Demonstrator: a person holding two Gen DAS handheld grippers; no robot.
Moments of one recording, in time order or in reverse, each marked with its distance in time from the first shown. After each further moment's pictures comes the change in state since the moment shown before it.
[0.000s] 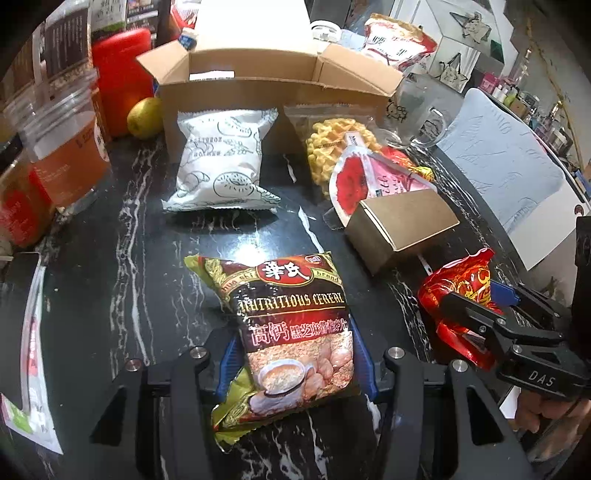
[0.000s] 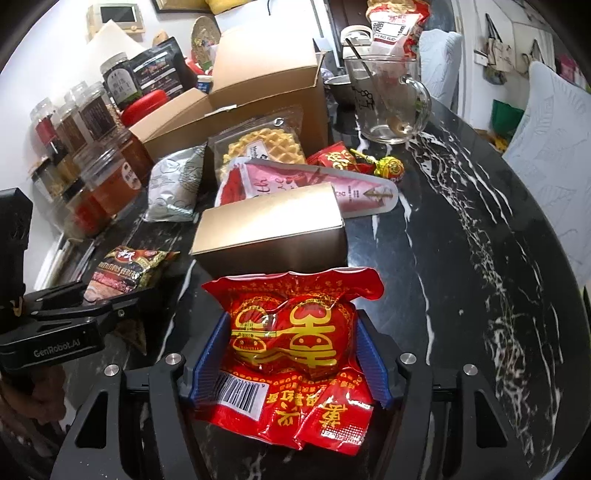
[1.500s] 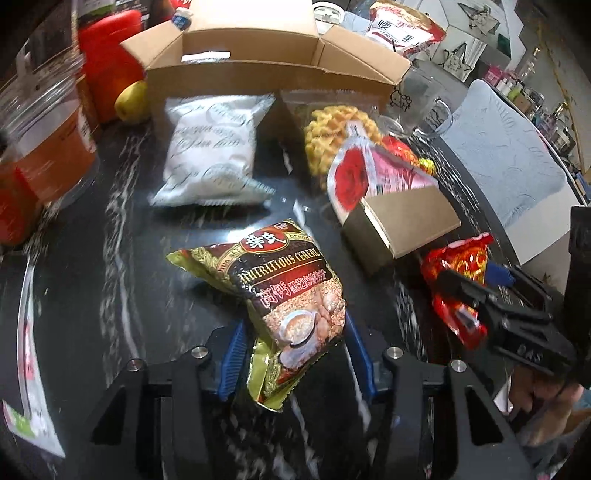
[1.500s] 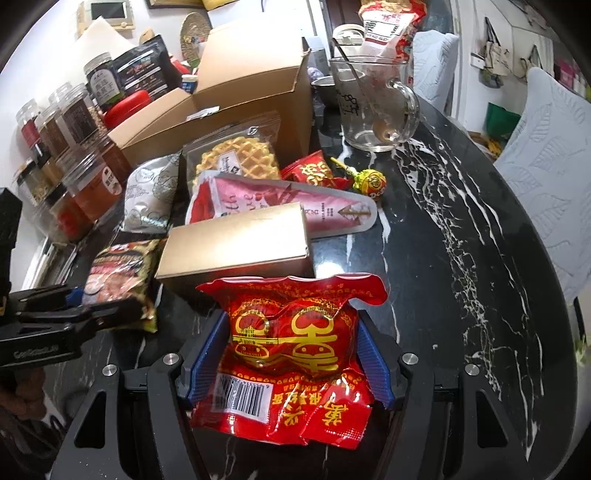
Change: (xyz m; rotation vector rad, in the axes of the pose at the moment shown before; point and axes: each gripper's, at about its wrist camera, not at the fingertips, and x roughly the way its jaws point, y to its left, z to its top) left arm 0.006 0.007 0.010 -0.032 0.109 -0.034; right arm 0.009 -0.015 0.019 -0.028 0.022 -0.050
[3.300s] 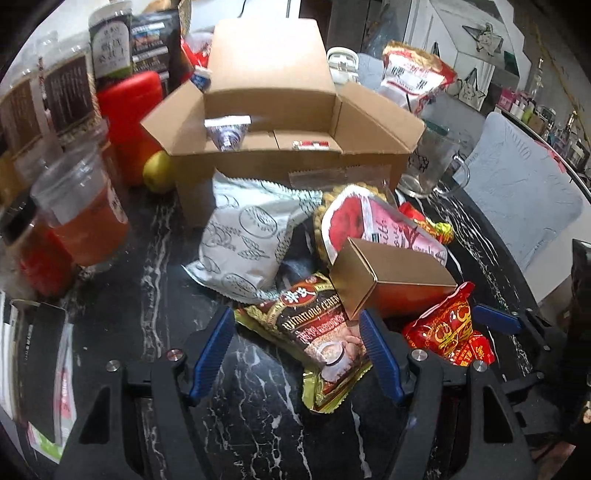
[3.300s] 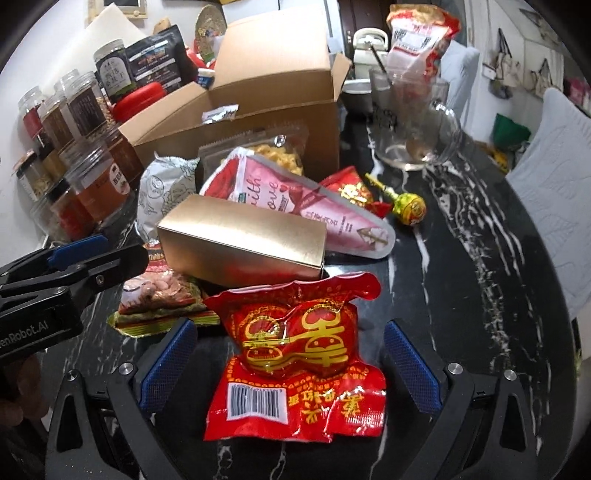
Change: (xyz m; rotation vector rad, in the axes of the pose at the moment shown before) left arm -0.016 -0.012 0.035 0.004 -0.181 0.121; right arm 0.014 0.019 0.022 -0.039 0.018 -0.001
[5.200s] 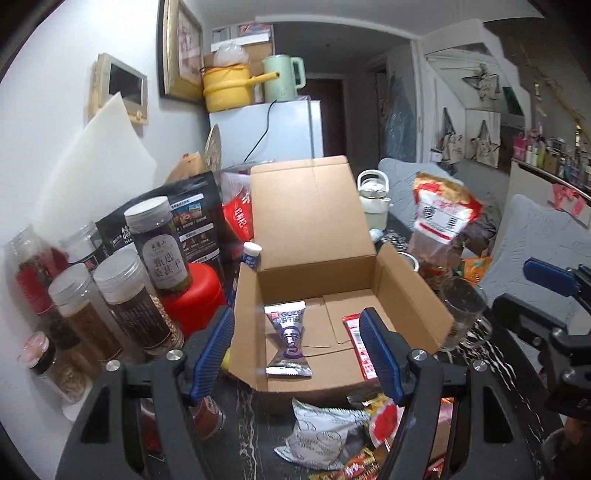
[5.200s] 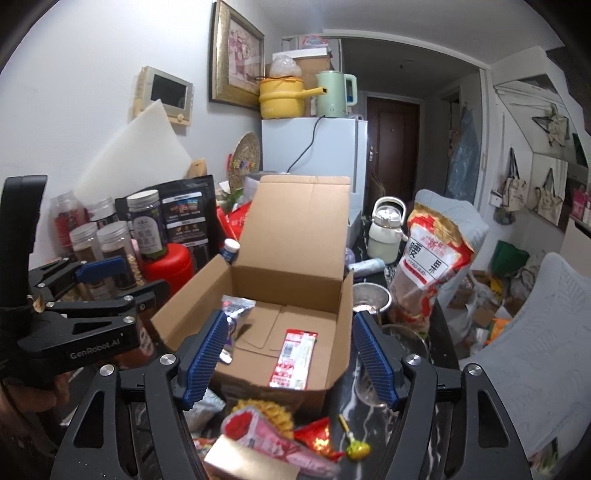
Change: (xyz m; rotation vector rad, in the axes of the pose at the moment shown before) left arm -0.097 0.004 0.133 0.087 -0.384 0.184; right arm -0.114 0.033 0.158 -0.188 -0.444 -0.022
